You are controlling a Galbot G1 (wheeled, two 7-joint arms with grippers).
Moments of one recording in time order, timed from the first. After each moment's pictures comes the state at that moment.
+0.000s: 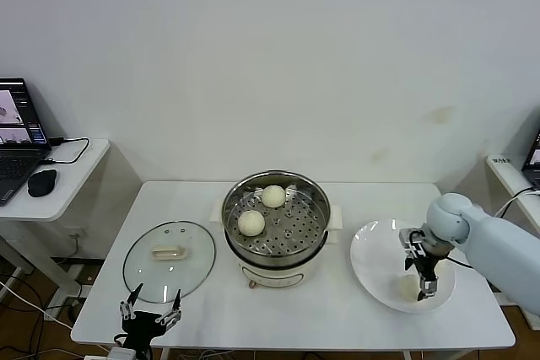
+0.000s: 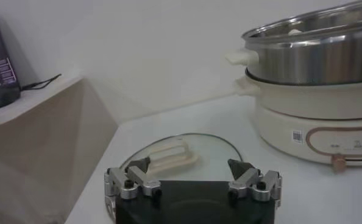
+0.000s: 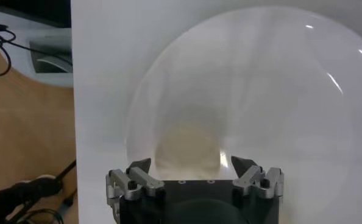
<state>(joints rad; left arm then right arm) 1.73 -1.48 -0.70 -2.07 0.11 0.14 0.12 -0.25 0.60 -0.58 1.37 -0.30 -0.33 -1.37</state>
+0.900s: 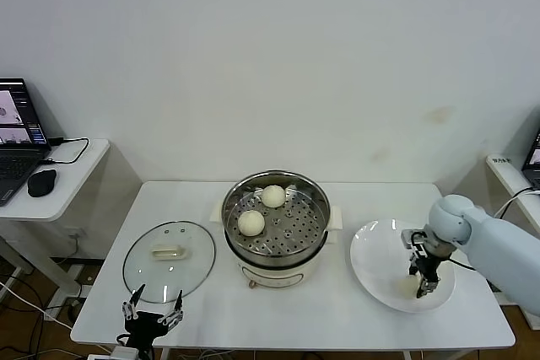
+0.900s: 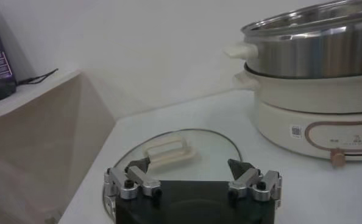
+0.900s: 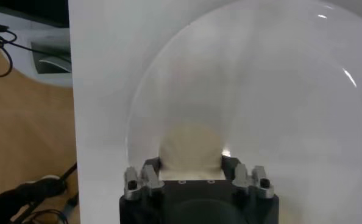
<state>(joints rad) 1.72 -1.48 -0.69 -2.05 0.11 0.14 0.12 -0.24 0.59 -0.57 1.36 -0.28 -0.34 -1.37</state>
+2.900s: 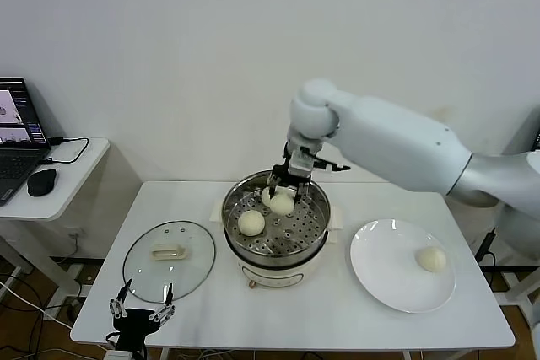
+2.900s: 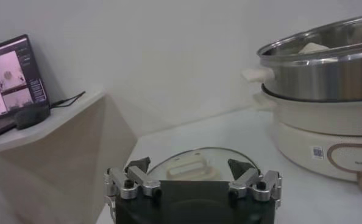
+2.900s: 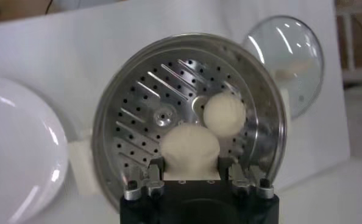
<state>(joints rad) 1.75 -1.51 -0.71 -2.11 0.16 0.10 0.06 0.42 1.16 -0.98 1.34 -0.23 0.57 -1.34</state>
